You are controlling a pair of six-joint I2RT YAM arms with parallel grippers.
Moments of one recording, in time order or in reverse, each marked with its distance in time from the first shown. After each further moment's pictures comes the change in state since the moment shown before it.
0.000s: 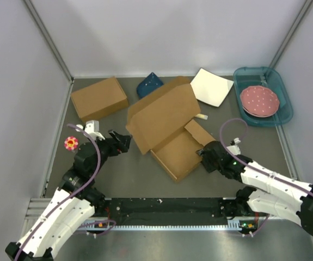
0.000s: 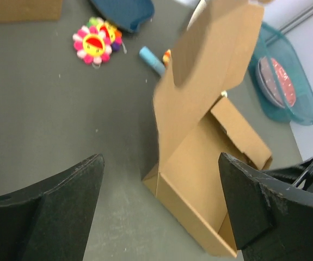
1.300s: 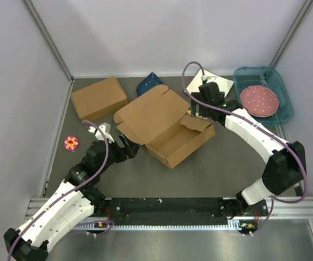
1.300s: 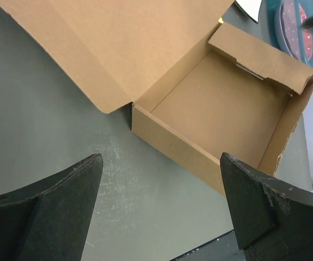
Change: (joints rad) left arm -0.078 0.102 -0.015 -0.115 0.050 -0.139; right arm -0.278 0.524 0.883 -0.137 0.000 -1.373
